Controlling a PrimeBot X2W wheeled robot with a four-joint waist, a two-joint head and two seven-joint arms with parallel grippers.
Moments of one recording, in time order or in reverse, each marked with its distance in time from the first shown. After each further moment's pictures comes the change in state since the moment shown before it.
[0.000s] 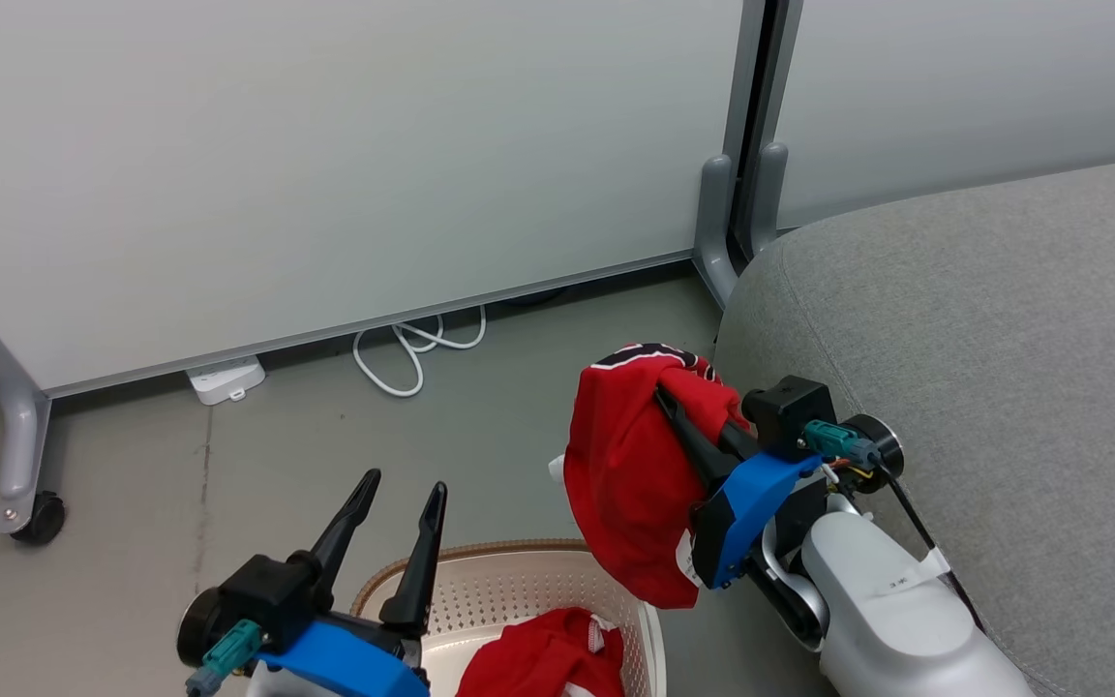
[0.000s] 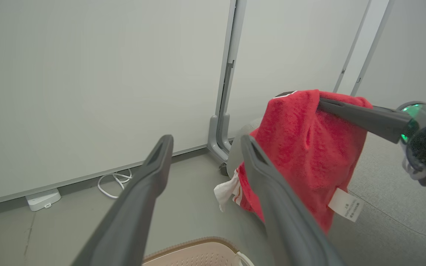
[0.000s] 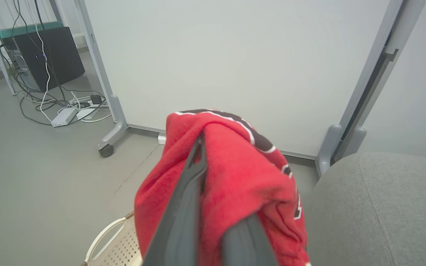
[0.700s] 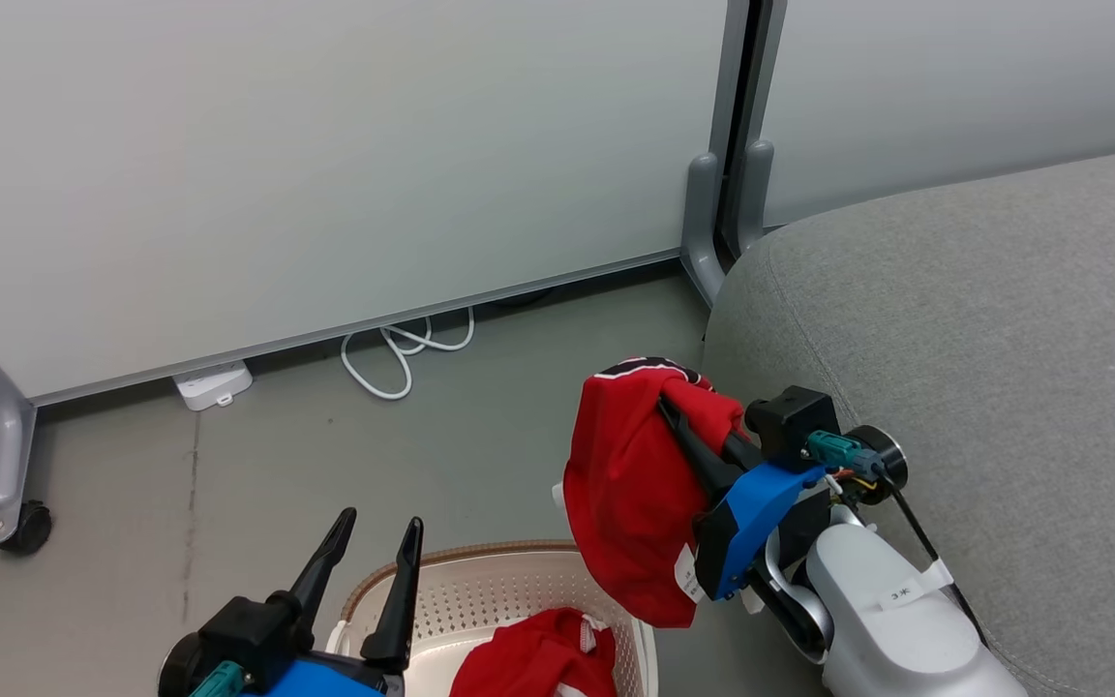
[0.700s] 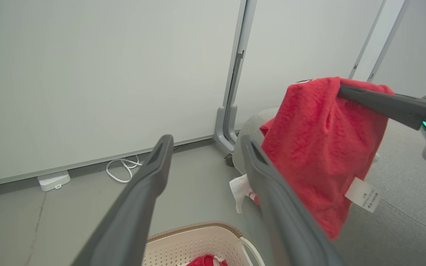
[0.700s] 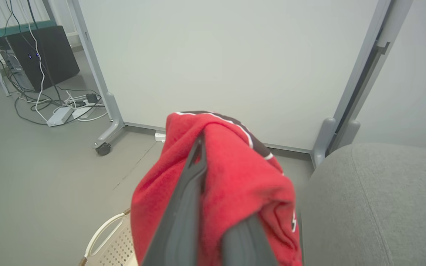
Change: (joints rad) left arm 0.100 -0.022 0.082 -0.025 0.048 -0.005 0.000; right arm 0.044 0.000 -0.038 -0.058 -0.030 0.000 0.034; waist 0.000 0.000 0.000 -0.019
